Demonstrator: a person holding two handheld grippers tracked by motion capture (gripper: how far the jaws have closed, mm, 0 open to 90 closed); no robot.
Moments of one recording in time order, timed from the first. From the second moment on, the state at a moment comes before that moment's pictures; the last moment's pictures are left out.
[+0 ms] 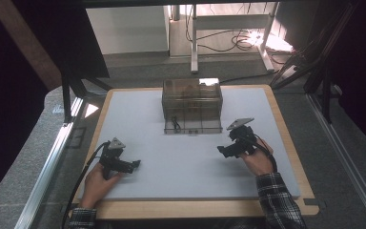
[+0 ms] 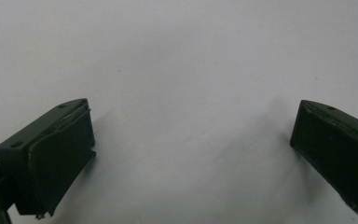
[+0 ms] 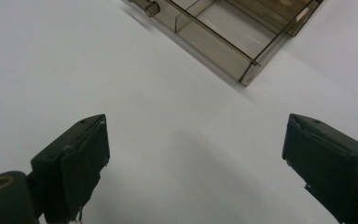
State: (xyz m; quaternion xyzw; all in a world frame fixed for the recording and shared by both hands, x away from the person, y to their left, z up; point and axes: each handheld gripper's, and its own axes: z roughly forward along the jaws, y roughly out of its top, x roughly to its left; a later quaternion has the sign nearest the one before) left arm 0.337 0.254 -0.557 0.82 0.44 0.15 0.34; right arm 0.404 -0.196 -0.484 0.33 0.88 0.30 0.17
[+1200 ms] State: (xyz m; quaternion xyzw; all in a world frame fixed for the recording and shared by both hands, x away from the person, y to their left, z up) left arm 0.337 0.254 -0.557 0.82 0.44 0.15 0.34; right arm 0.368 -0.252 -0.486 0.36 0.86 0.32 0.19
